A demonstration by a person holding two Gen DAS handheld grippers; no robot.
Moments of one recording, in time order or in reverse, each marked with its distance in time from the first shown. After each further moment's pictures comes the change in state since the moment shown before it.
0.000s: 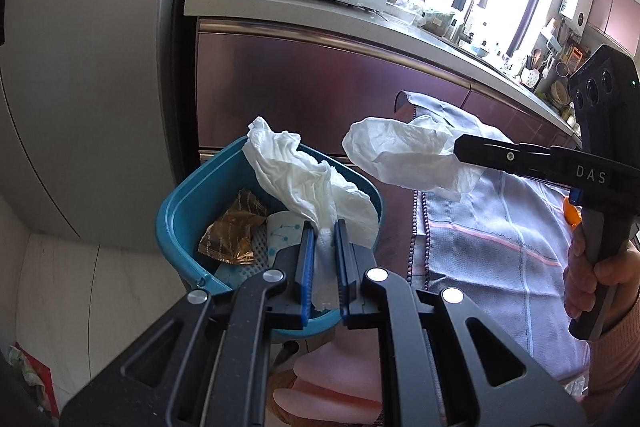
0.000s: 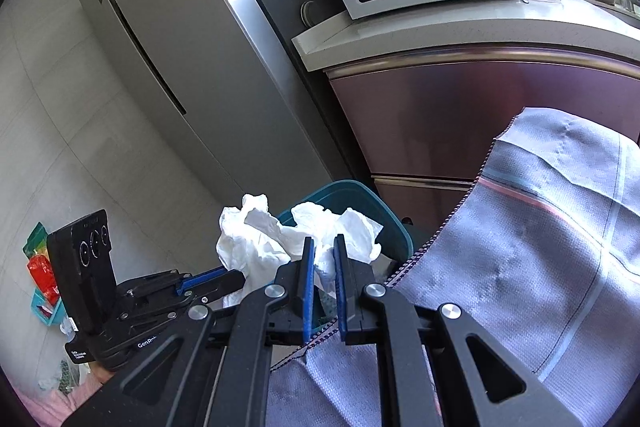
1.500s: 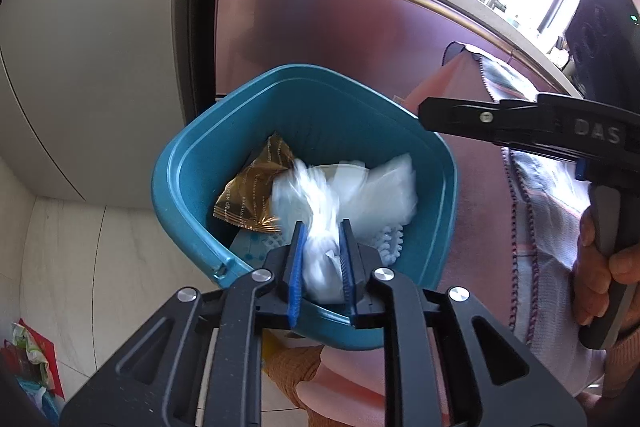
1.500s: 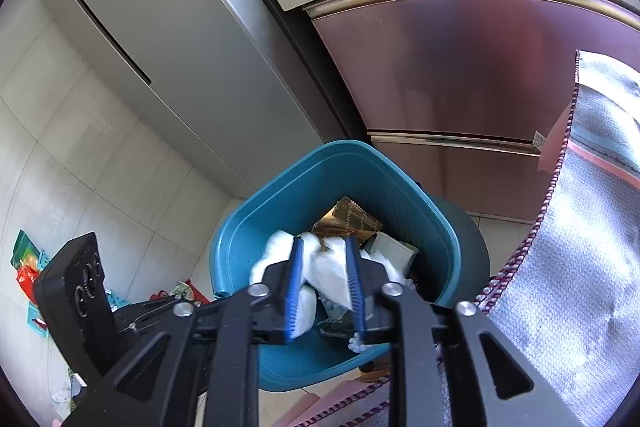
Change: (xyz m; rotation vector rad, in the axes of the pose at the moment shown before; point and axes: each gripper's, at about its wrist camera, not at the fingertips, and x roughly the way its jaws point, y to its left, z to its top) left arm 0.104 0.018 -0.015 -0.058 0.163 0.057; right arm 0.104 0.001 0.005 0.067 0.160 -0.046
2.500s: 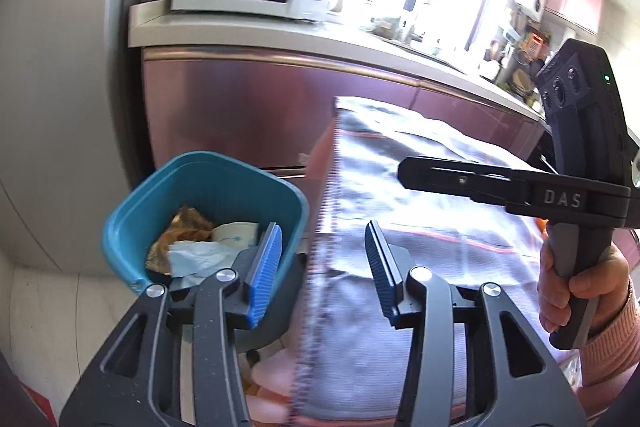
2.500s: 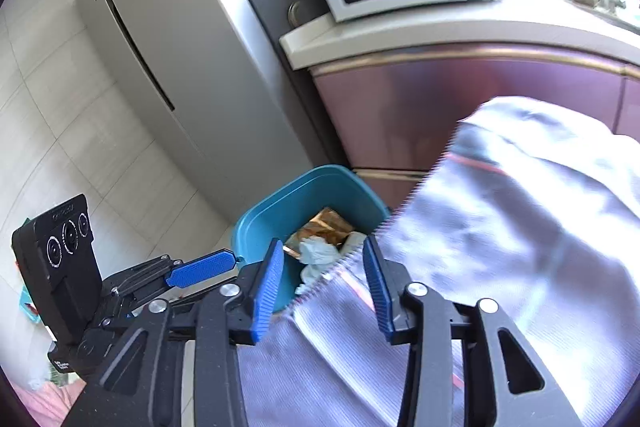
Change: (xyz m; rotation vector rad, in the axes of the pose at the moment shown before) left arm -0.103 -0.097 -0.021 0.182 -0.234 -0.171; right arm -0.141 -0.013 -0.064 -0.056 -0.211 -0.056
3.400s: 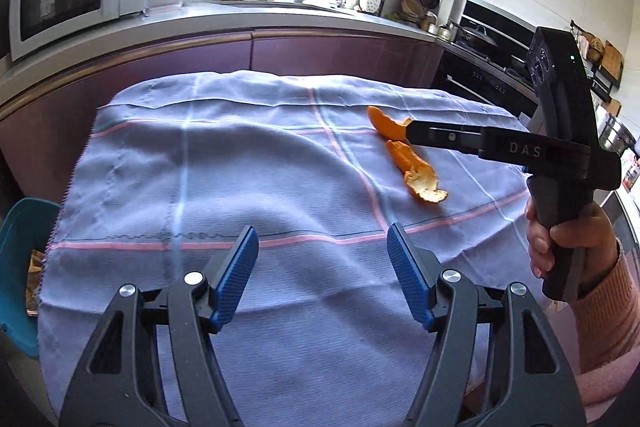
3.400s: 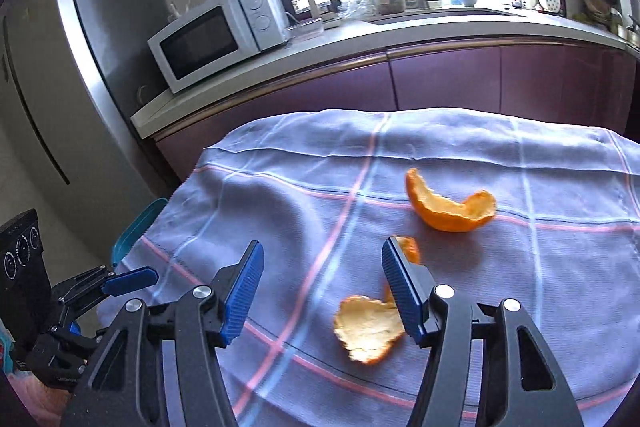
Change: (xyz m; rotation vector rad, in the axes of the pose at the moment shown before) left arm 0.050 -0.223 -0.031 0.303 0.154 -0.308; right arm -0.179 -0.161 -0.096 0.252 -0.174 -0.417
